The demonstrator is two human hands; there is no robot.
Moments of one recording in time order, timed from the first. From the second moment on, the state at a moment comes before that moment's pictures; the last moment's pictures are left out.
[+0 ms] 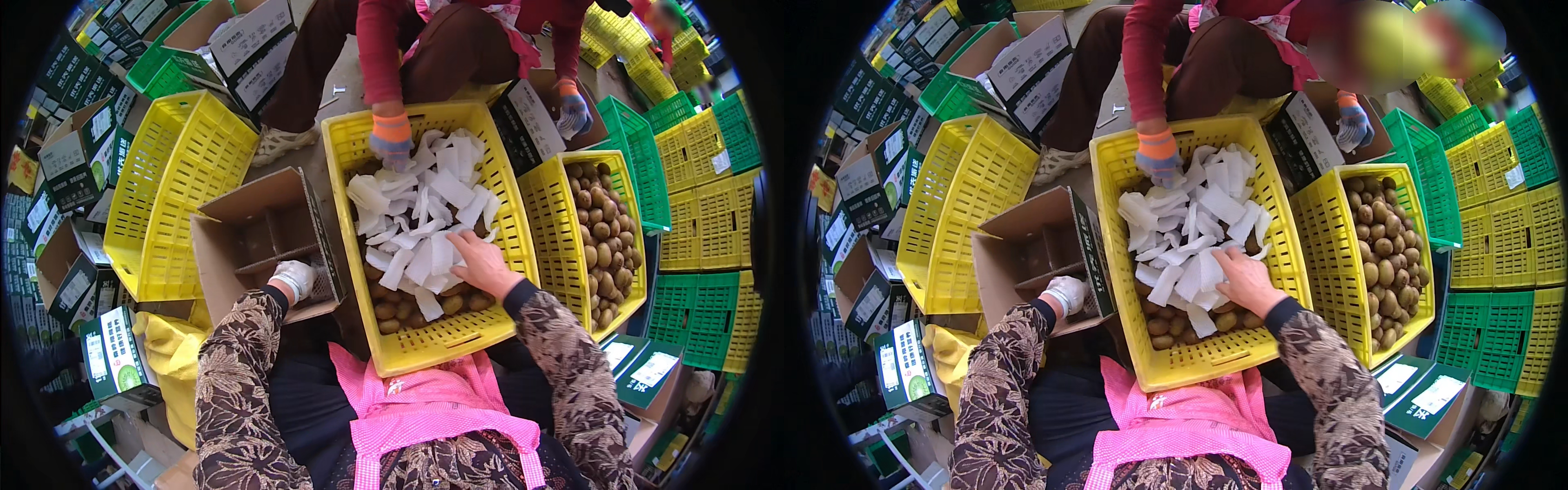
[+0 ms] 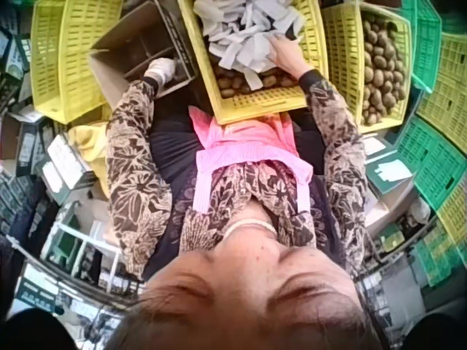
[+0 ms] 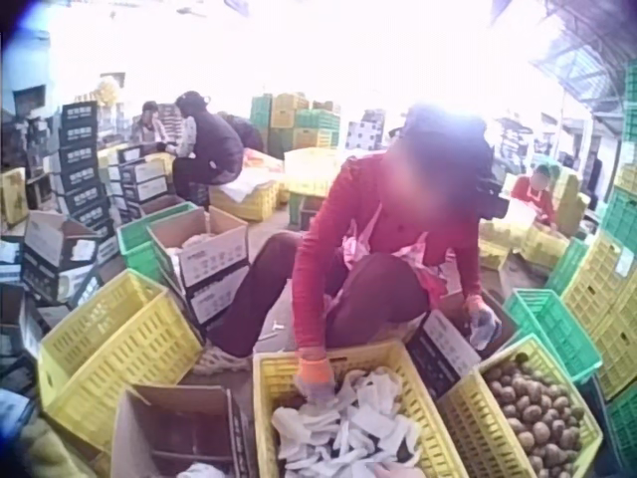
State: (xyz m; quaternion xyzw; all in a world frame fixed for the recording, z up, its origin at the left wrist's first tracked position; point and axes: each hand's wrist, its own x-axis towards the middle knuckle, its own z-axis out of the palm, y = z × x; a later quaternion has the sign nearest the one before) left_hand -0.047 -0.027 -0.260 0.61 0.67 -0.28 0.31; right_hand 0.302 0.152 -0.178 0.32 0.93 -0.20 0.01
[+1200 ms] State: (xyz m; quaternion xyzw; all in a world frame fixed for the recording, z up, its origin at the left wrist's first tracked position) left_hand 0.184 0.075 -0.067 0.59 0.55 0.35 0.48; right_hand 0.365 0.139 -0.029 0.32 0.82 -0.45 -0.14
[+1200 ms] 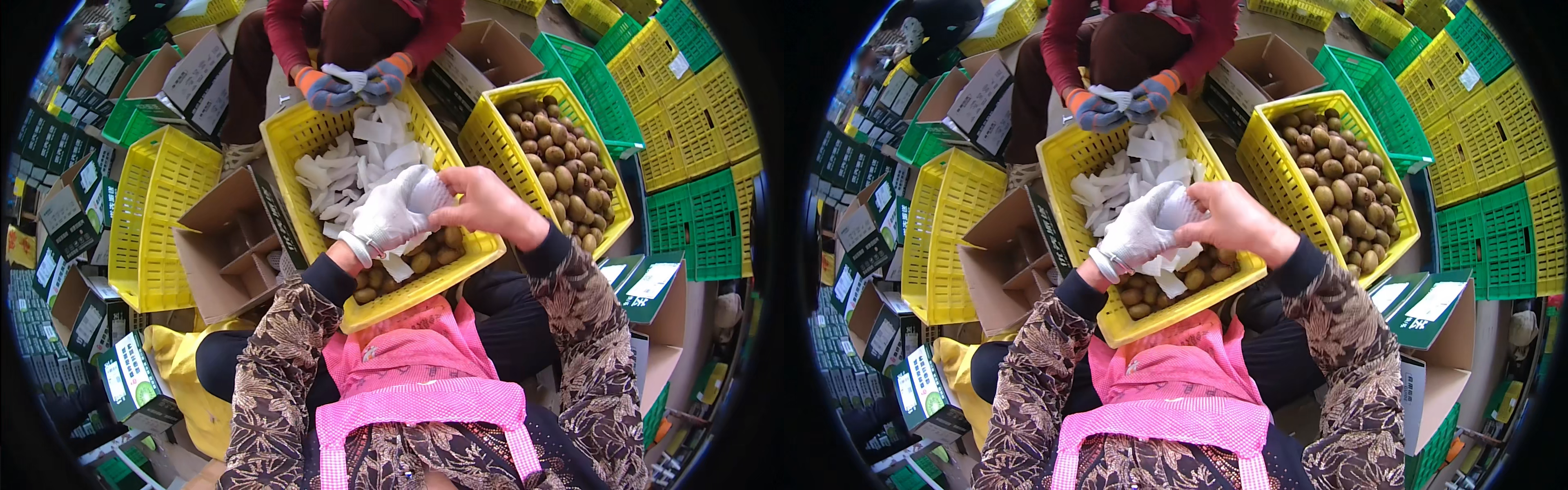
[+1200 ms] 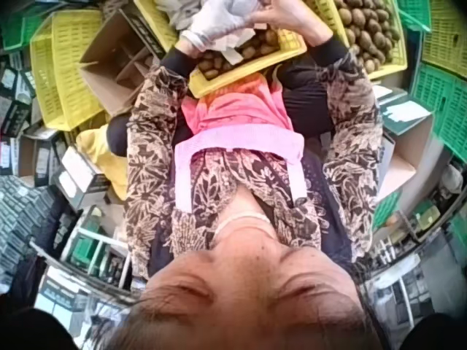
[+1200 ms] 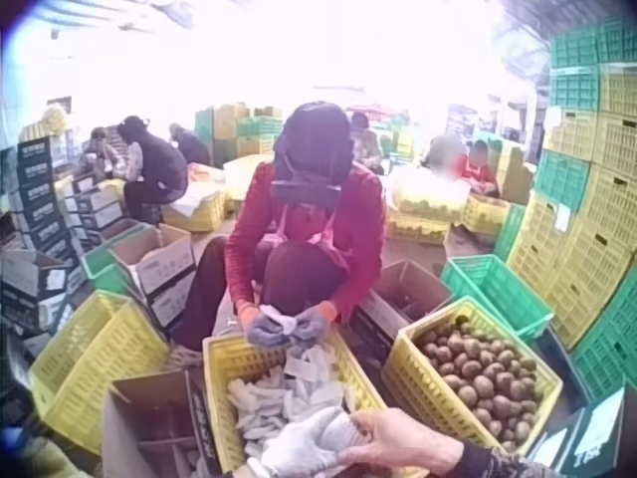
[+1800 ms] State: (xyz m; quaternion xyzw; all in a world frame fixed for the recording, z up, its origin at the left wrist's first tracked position) left_hand 0.322 0.098 -0.274 0.56 0.69 -0.14 0.44; right_hand 0.417 0.194 -0.041 0.39 0.43 -0.76 -0.29
